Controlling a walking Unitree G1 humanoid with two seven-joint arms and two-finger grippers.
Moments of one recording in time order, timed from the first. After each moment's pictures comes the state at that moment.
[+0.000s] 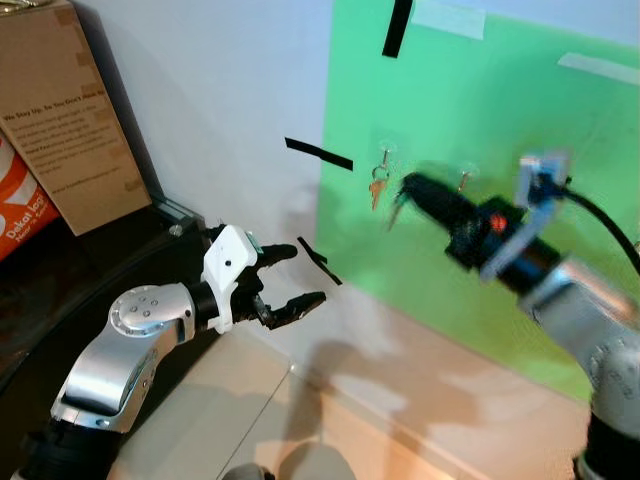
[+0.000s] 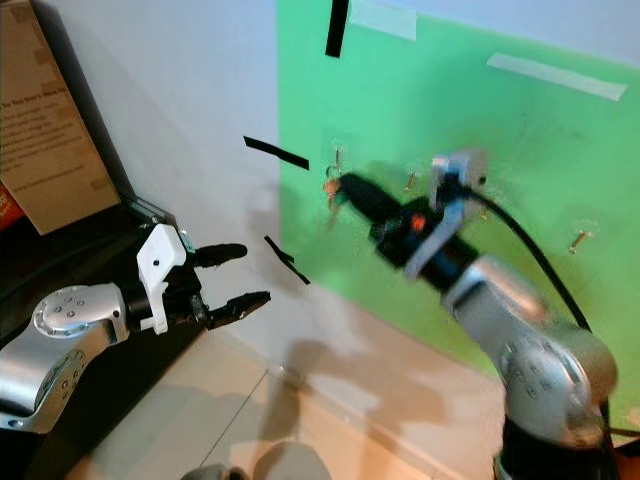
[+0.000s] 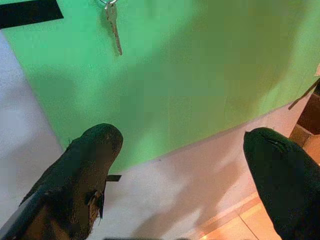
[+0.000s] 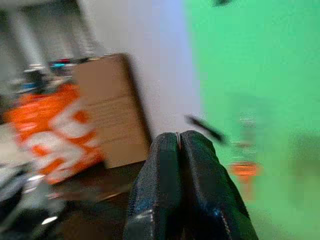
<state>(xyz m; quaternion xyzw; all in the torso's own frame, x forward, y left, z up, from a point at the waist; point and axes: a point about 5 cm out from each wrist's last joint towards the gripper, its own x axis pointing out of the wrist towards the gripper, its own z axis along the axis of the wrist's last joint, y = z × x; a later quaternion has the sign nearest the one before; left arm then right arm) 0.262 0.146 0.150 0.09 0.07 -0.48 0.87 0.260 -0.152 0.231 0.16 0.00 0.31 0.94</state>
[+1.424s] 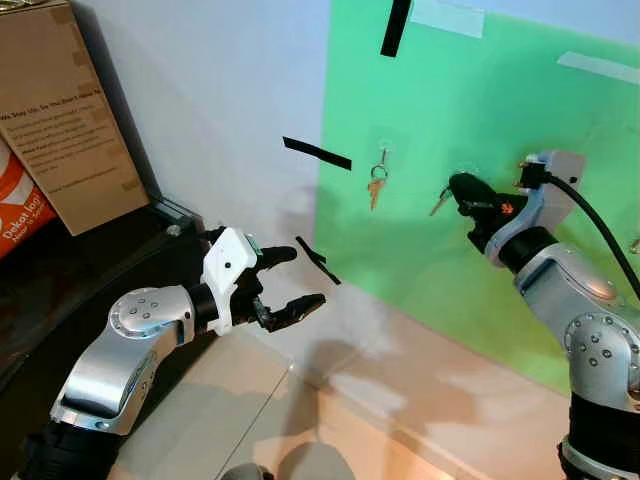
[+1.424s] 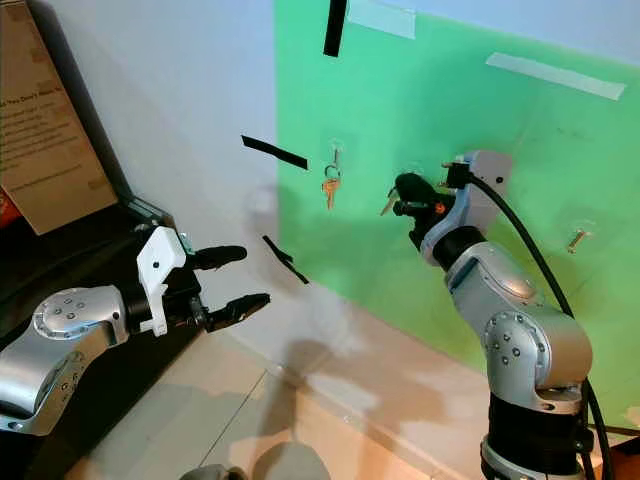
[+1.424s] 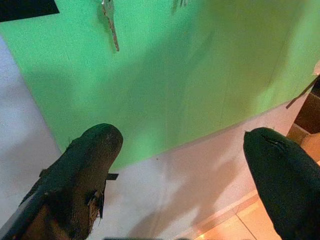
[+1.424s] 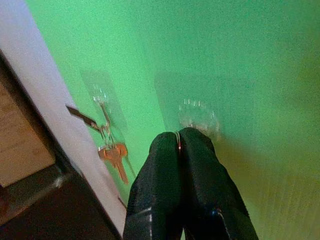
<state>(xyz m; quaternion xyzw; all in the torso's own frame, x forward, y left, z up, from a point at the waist) 0.261 0.146 0.148 0.09 0.08 -0.48 0.87 0.286 -0.177 0.205 0.14 0.05 0.12 0.98</state>
